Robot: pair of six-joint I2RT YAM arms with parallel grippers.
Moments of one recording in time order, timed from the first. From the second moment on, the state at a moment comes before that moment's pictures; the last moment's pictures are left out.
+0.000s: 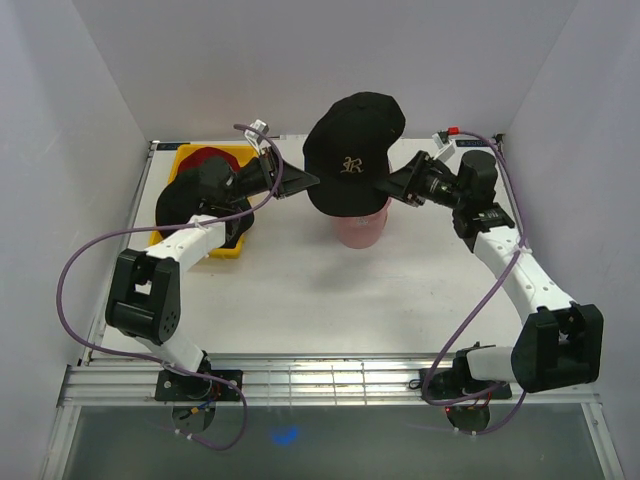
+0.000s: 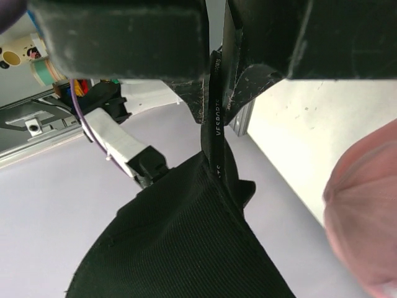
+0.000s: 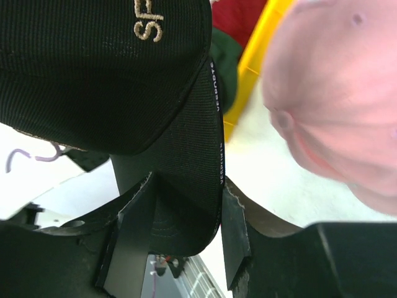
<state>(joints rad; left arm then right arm) -0.30 1.61 1.06 0.91 0.98 -1.33 0.21 1.31 1.03 0.15 -0.78 0.85</state>
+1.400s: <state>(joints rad) -0.31 1.84 1.52 0.41 0.92 -1.62 0.21 1.49 1.62 -0.46 -0.52 0.70</state>
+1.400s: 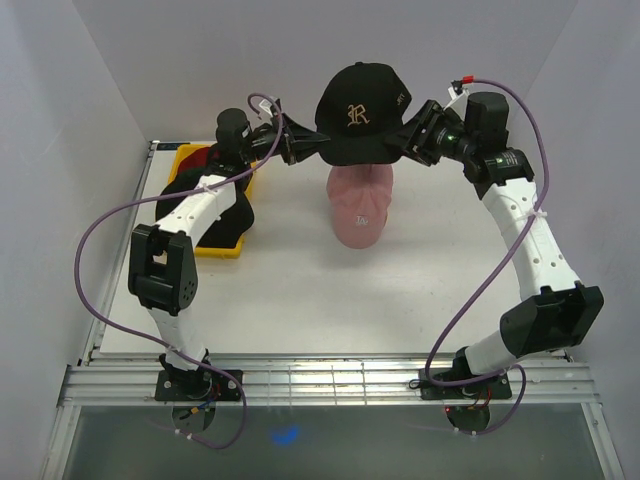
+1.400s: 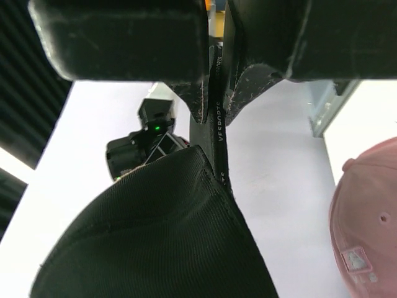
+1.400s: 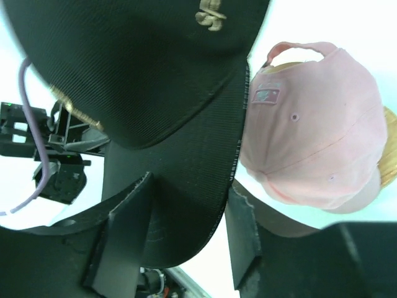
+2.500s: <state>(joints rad) -0.33 1.76 1.22 0.34 0.86 -1.39 0.23 1.41 1.26 -0.42 -0.54 0.64</state>
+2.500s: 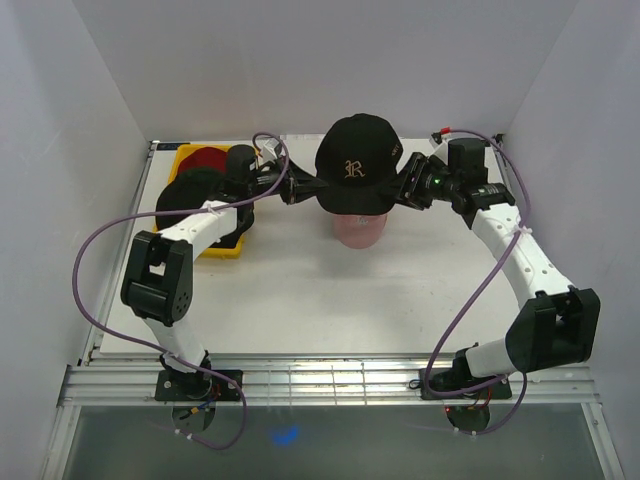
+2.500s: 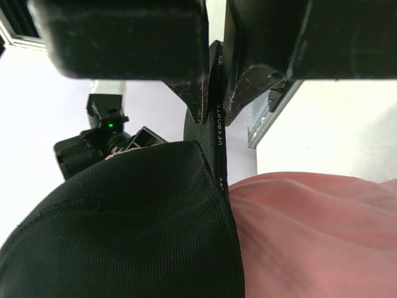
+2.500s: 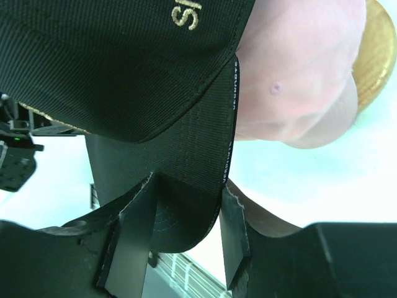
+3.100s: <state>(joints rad) -0.37 1.79 1.14 0.35 0.85 -1.18 0.24 1.37 1.13 -0.45 -0.46 0.54</state>
